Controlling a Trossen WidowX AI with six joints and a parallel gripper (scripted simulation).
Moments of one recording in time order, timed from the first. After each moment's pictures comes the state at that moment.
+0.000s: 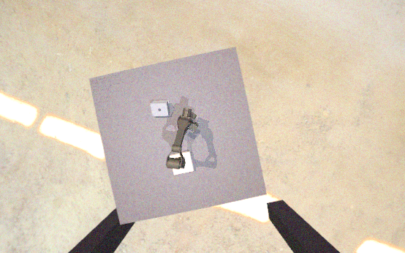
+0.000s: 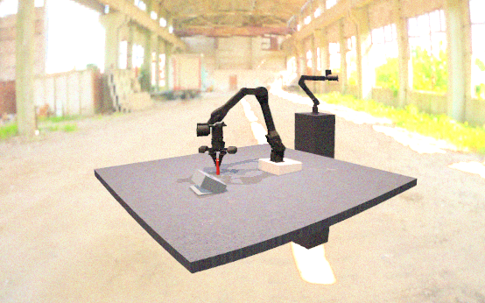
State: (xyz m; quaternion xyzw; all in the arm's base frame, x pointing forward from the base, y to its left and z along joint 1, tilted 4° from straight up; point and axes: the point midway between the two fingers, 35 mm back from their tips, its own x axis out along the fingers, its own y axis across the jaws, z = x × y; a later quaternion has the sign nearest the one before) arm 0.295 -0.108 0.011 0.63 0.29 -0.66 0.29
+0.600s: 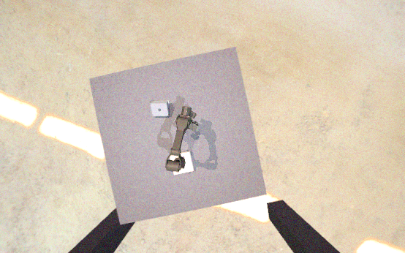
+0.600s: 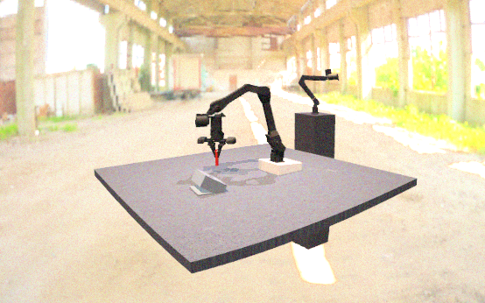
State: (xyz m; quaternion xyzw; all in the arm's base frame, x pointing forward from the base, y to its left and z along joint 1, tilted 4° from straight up) arm 0.301 -0.109 0.058 0.63 0.30 -0.66 0.29
